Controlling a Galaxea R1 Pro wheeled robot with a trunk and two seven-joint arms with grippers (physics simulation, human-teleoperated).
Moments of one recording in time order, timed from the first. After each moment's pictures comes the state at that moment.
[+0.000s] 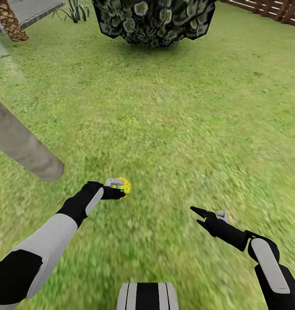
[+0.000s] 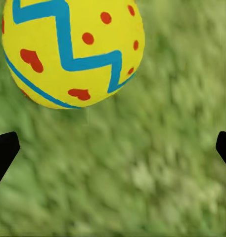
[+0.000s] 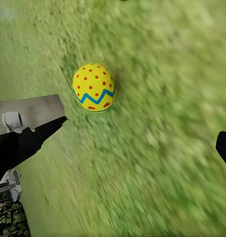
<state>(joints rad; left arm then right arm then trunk) -1.01 0.04 -0.33 -0.67 0.33 0.73 -0.05 -0.33 -0.13 -0.20 -1.42 -1.10 0.92 0.15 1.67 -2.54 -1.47</state>
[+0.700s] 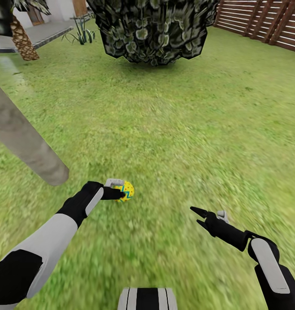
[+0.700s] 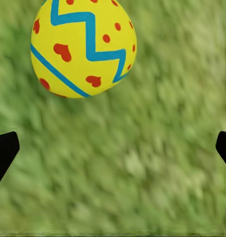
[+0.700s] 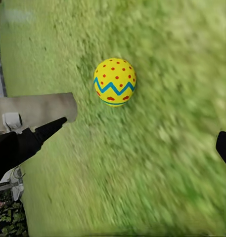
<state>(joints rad) -1.01 0.04 -0.33 -0.67 0.33 0.74 -0.05 -0.33 -0.13 -0.20 -1.42 -1.10 0.92 0.15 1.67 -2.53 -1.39</state>
